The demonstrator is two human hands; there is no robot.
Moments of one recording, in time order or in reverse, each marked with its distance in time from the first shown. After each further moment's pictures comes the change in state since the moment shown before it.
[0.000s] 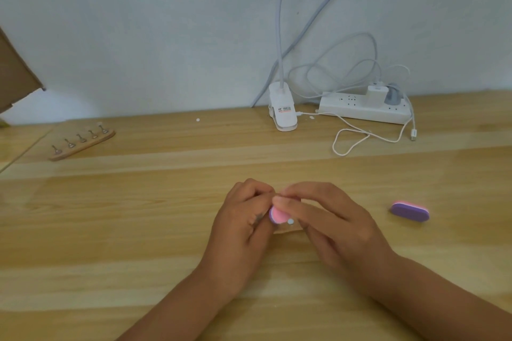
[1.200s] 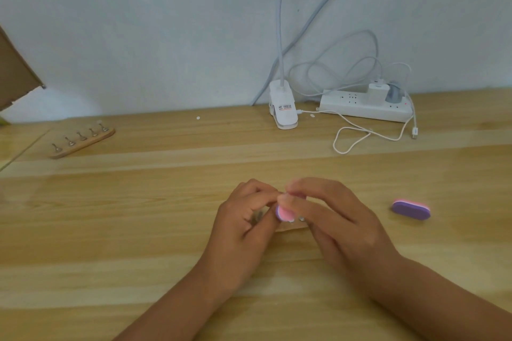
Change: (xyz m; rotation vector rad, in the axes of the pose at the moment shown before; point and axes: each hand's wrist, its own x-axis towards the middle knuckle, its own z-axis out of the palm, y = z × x) left_hand 0.000 0.004 0.000 -0.223 -0.006 -0.151; right_hand 0.000 -0.007 -0.003 -0.062 0.038 0.047
